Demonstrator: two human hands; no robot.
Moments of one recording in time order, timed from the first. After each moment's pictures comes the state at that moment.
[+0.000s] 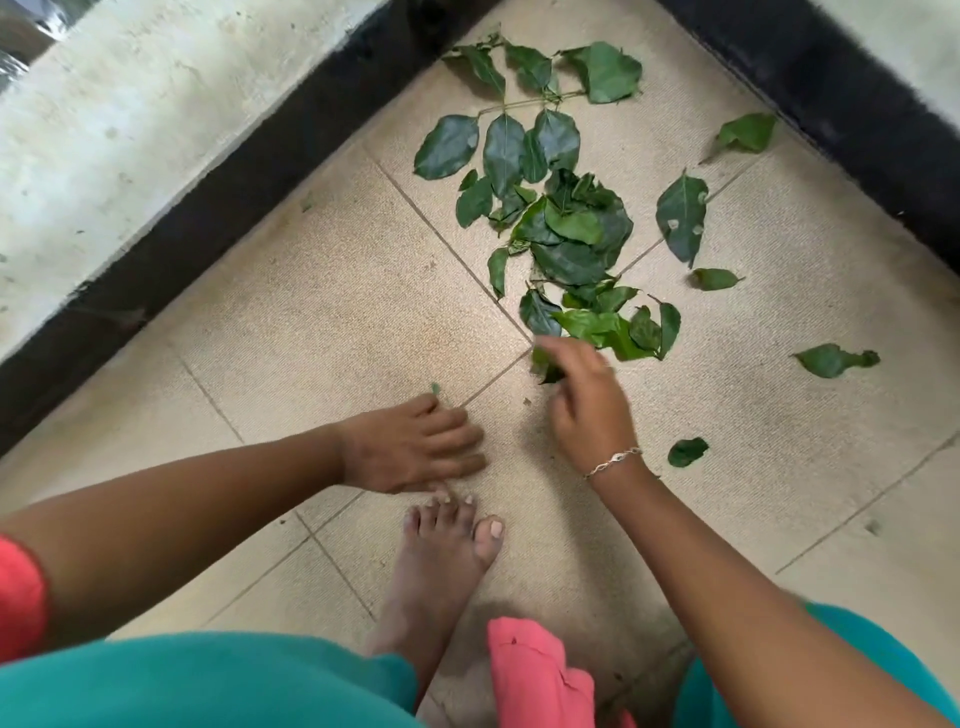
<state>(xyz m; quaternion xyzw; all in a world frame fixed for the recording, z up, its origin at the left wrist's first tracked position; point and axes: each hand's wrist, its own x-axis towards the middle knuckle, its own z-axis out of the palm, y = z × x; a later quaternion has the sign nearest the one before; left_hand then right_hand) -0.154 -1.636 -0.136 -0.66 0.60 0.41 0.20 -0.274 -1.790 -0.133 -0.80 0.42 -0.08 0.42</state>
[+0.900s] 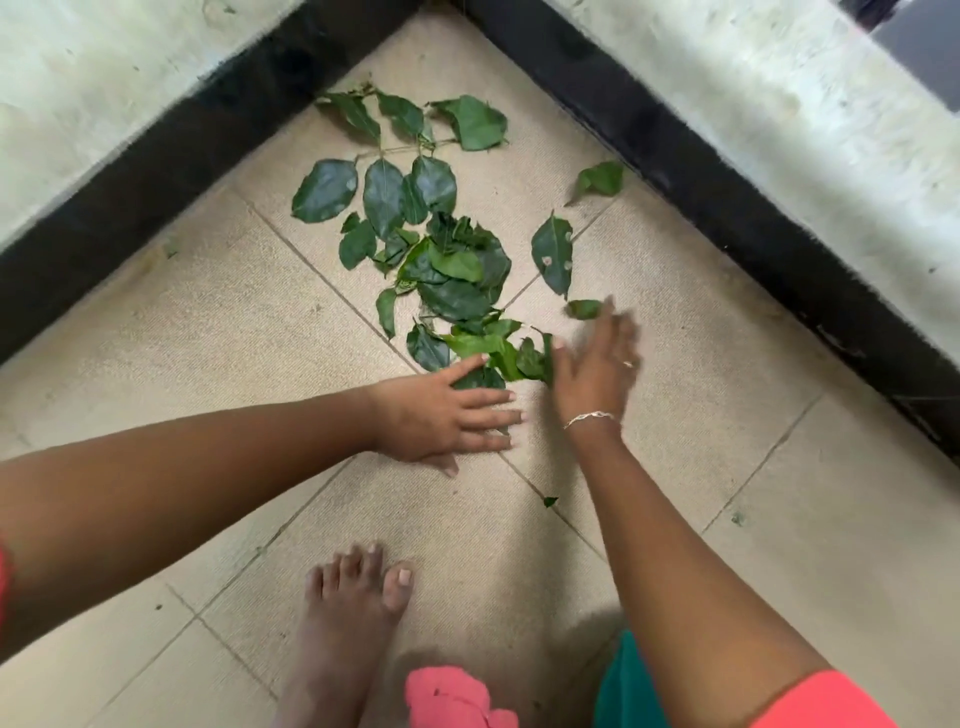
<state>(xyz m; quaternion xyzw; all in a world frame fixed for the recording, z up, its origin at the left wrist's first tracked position) -0.146 -1.795 -0.151 -0.26 0.95 0.02 0.18 -0.318 -1.875 -0.148 -0.66 0.68 -0.07 0.31</state>
